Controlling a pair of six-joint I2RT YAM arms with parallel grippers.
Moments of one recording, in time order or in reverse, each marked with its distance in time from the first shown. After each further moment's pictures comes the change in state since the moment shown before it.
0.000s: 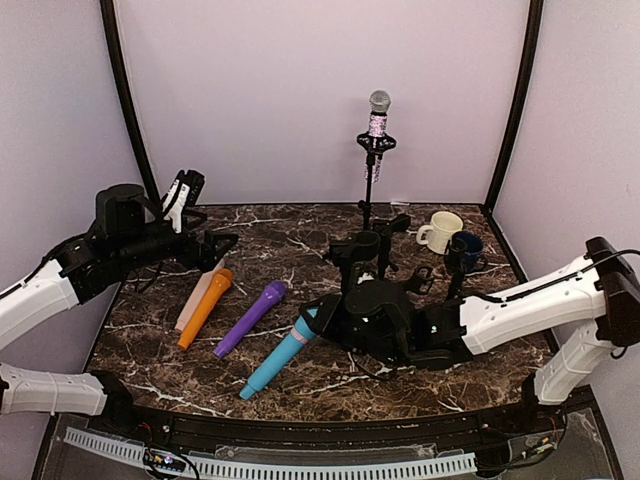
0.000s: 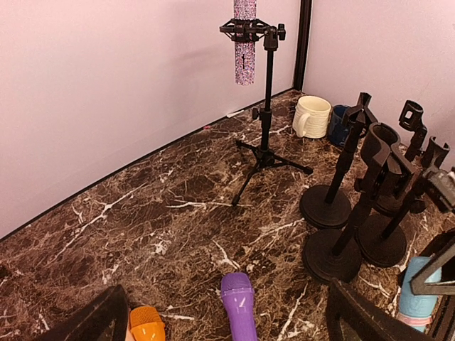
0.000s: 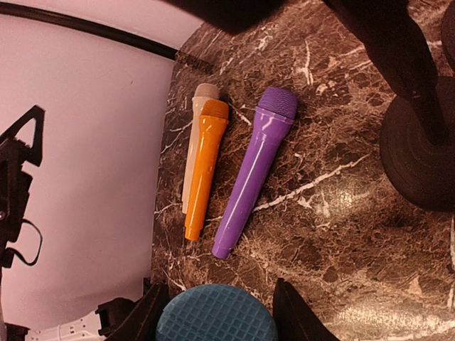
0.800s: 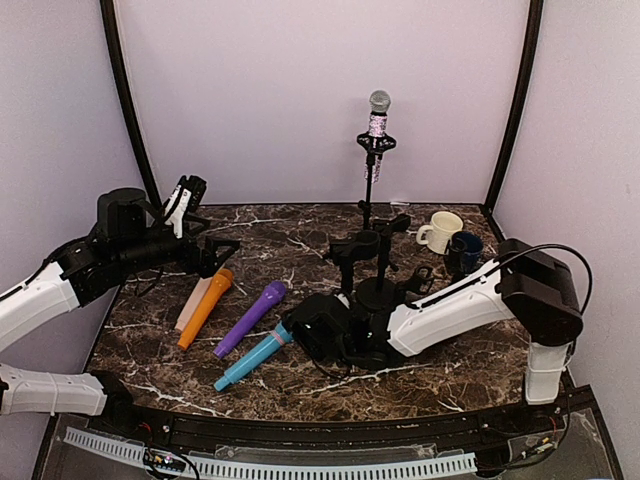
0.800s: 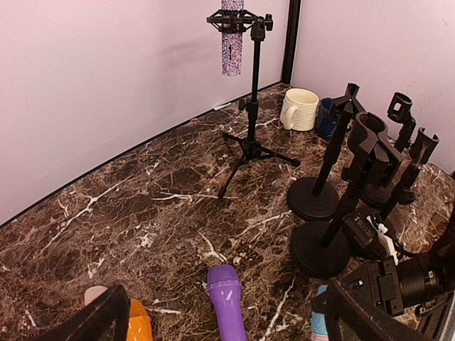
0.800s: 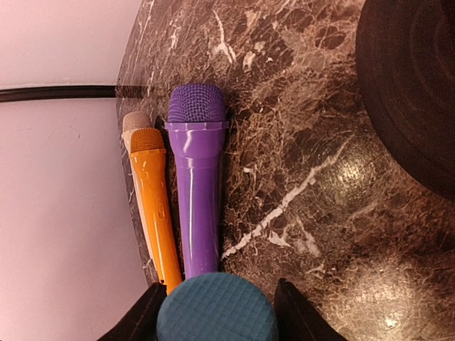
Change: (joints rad) left arm 0.000 -0.012 -0.021 -0.009 0.040 -0.023; right arm -0.060 0.396 0.192 0.062 0.023 0.351
